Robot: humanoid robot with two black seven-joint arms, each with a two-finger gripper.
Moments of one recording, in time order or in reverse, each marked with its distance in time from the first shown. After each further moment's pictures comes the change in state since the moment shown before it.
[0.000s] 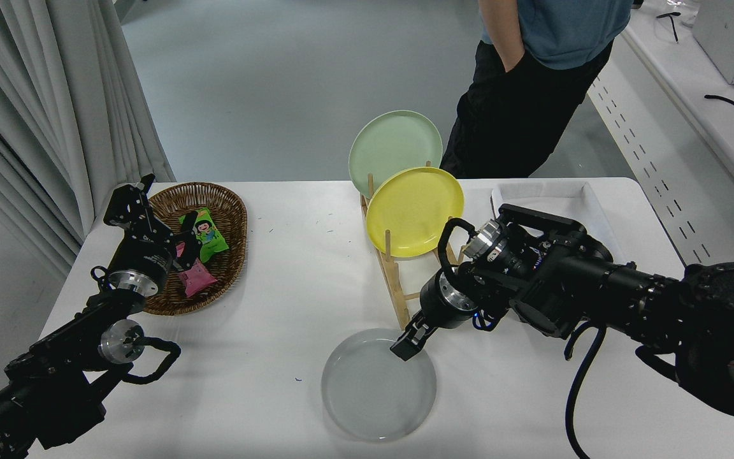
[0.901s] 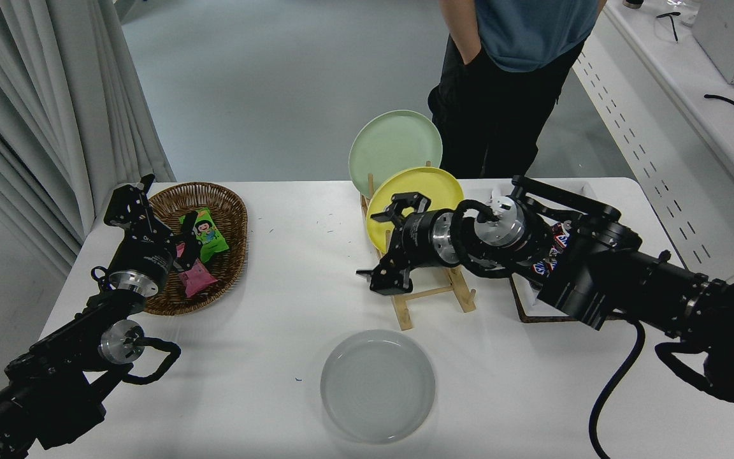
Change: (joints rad) left arm 0.000 0.000 0.000 0.000 0.000 0.000 0.000; right arm -0.058 -0.157 0.425 0.148 -0.649 0.399 0.238
